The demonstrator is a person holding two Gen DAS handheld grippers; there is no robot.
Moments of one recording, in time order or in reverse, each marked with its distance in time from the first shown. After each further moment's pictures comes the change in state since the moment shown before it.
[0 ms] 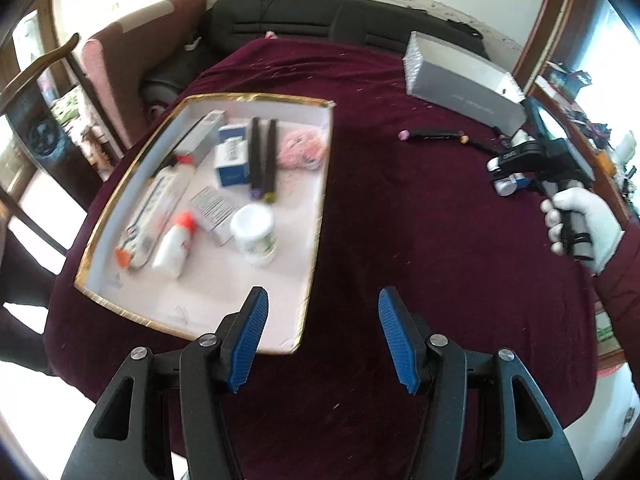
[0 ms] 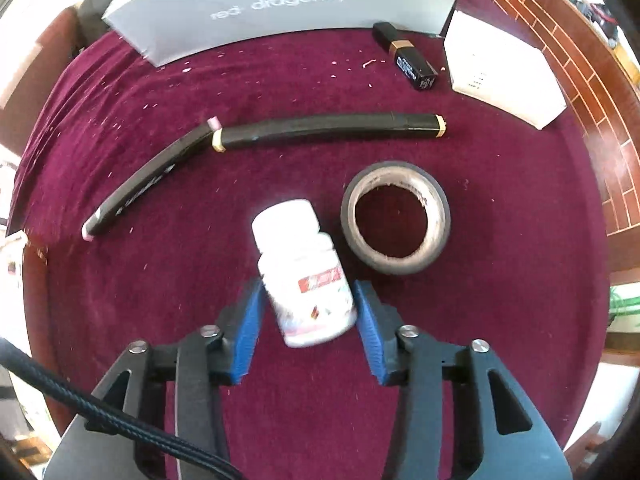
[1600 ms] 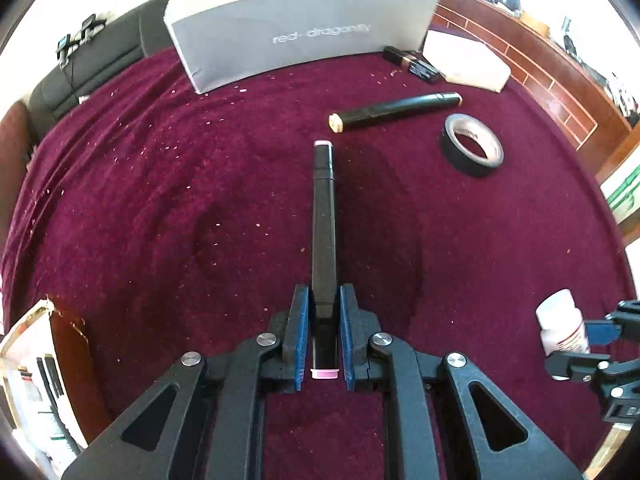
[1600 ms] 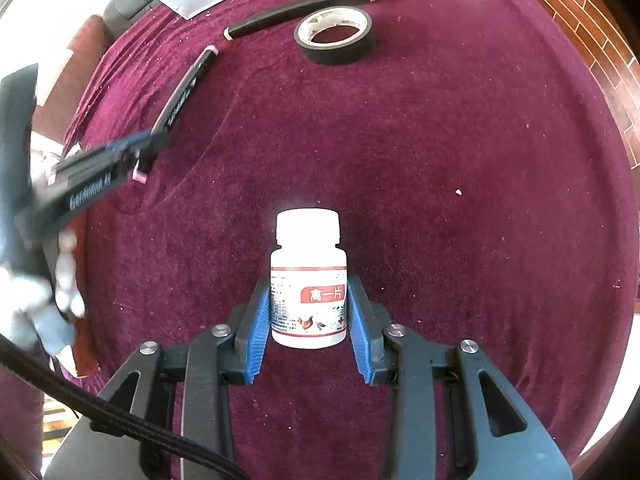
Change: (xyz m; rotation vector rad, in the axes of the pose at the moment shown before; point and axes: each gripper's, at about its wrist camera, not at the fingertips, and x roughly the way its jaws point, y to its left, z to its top) left arm 0.191 -0.178 0.127 0.575 0.134 -0.146; right arm -0.027 -0.046 -0.124 0.044 0.069 0.218
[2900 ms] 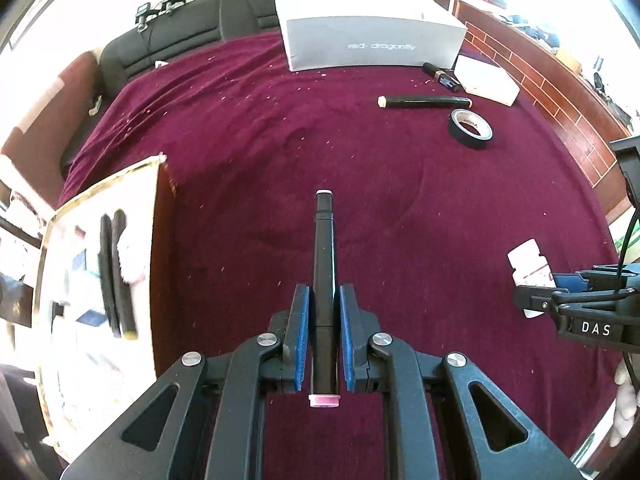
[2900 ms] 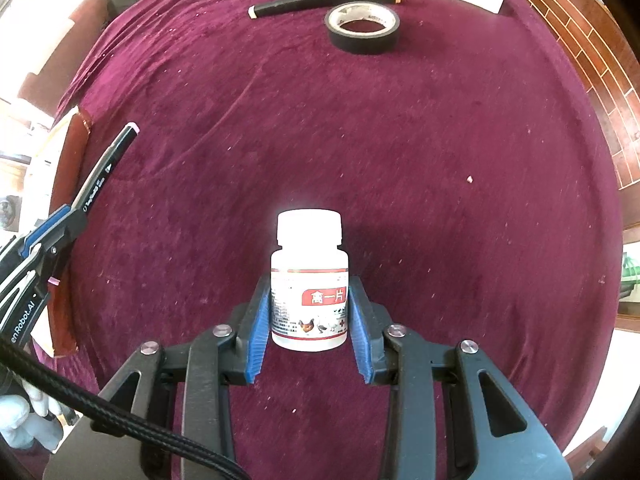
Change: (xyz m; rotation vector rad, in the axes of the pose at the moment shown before) left arm -0.088 0.002 -0.091 -0.206 -0.038 0.120; right arm -0.005 0.023 -0.024 -0.083 0.018 -0.088
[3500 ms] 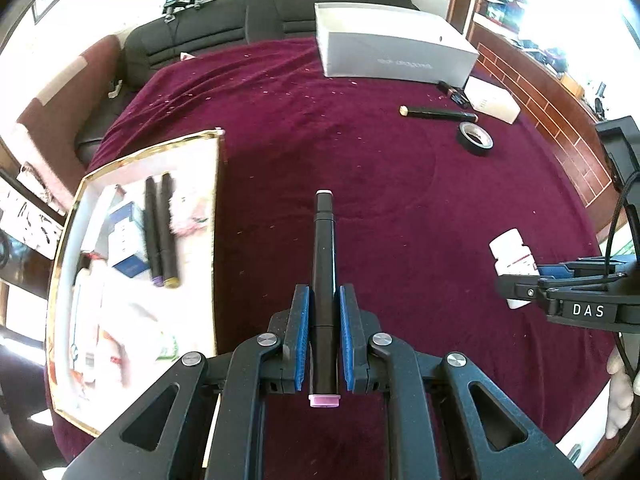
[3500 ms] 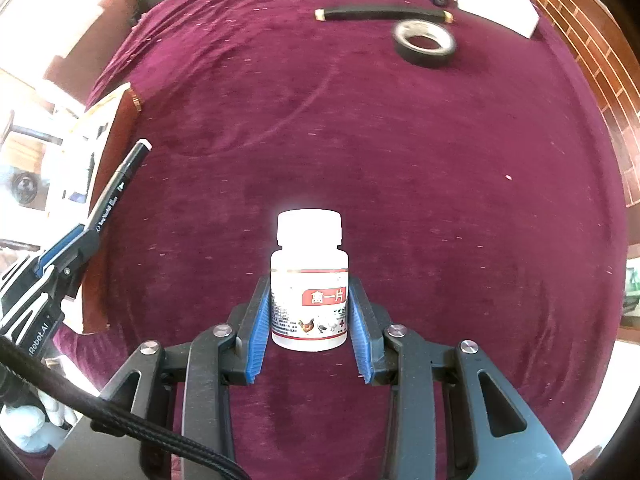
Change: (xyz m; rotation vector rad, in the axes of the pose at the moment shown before) left arm -0.045 0.038 -0.038 -0.078 -0.037 -0.013; right arm -0.021 0.050 -0.018 -0.077 -0.014 0.057
